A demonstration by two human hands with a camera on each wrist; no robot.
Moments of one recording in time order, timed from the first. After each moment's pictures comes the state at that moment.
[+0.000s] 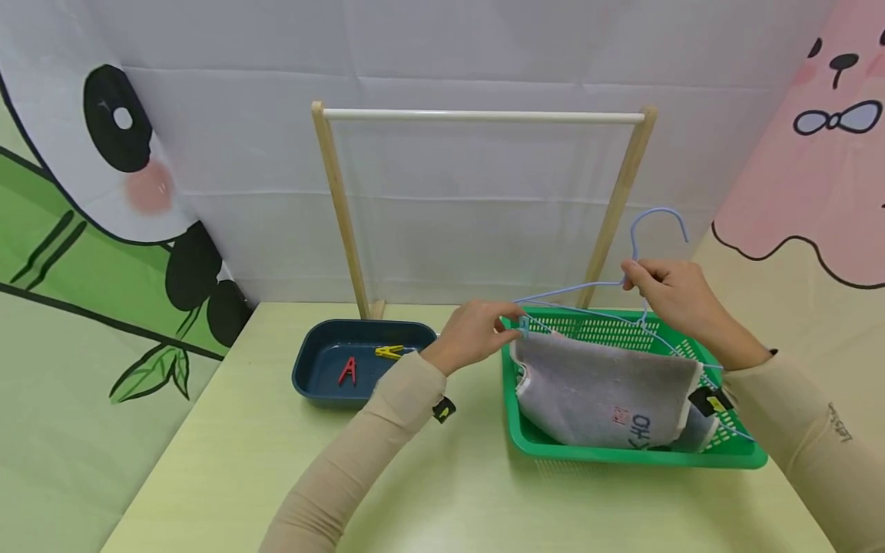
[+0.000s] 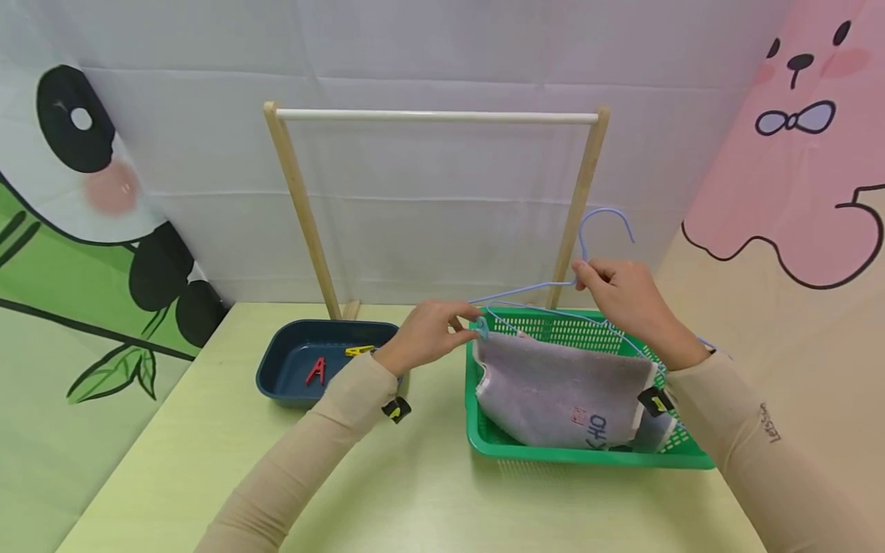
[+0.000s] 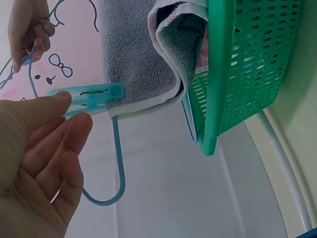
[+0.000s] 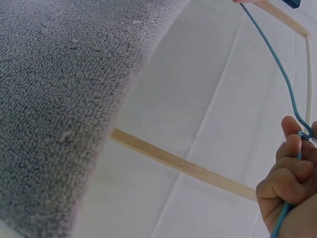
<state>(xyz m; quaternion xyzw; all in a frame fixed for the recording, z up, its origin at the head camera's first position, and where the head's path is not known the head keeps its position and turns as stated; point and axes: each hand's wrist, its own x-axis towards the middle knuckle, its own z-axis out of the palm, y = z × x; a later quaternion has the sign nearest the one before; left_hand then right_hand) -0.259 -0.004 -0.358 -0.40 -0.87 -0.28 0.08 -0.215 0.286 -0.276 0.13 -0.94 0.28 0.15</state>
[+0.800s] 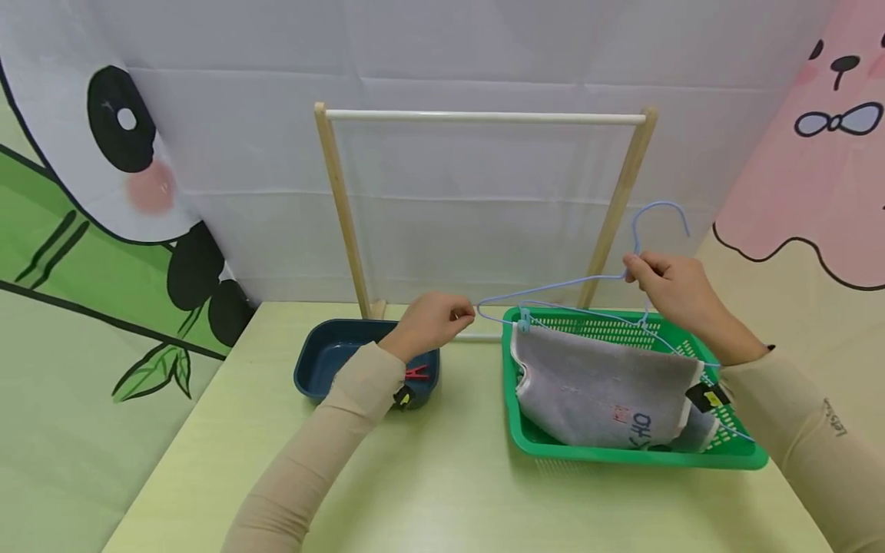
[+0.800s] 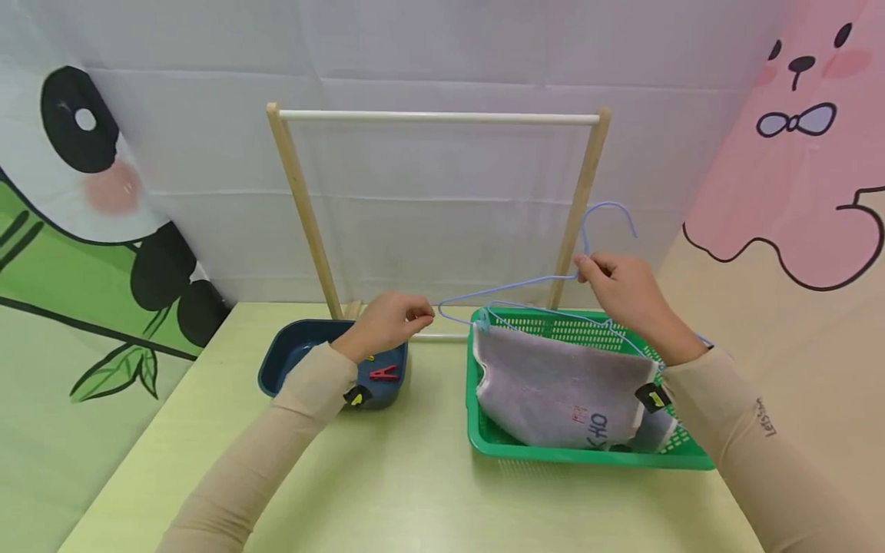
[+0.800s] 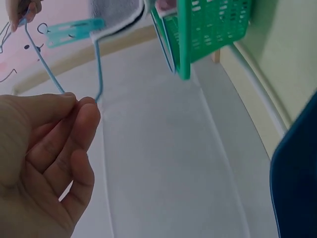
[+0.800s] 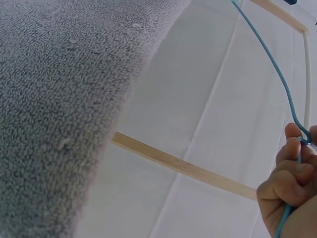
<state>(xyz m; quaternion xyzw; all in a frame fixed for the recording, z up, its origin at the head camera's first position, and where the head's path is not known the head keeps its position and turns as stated) -0.276 -0.060 -0.355 -0.34 -0.91 -0.24 0.06 -0.219 0.285 -0.273 0.09 -0.94 0.30 0.14</state>
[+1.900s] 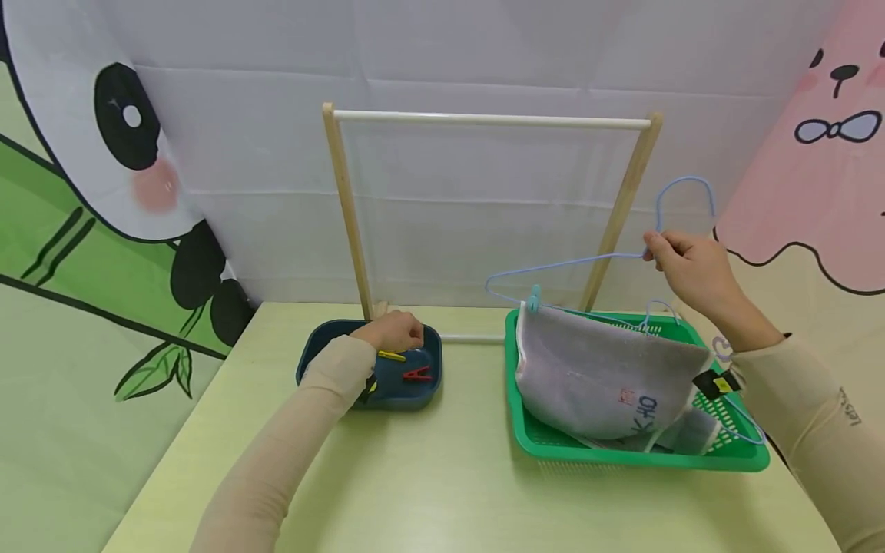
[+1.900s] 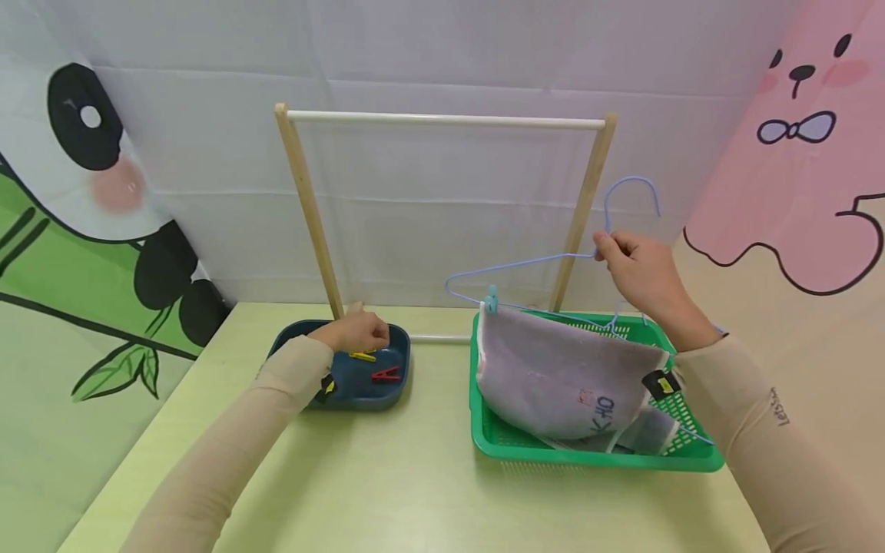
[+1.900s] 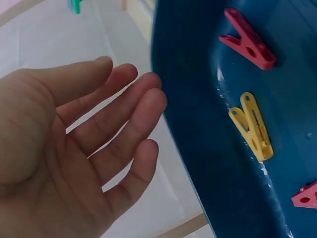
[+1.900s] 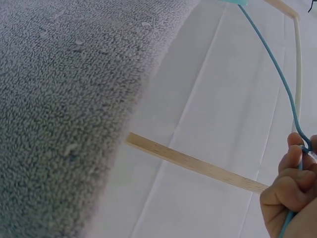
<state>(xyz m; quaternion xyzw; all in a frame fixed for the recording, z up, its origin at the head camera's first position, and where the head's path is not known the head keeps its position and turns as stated) -0.318 -0.127 -0.392 -0.29 -0.93 -0.13 -0.17 -0.225 0.290 -0.252 0.06 -0.93 0.31 0.19</state>
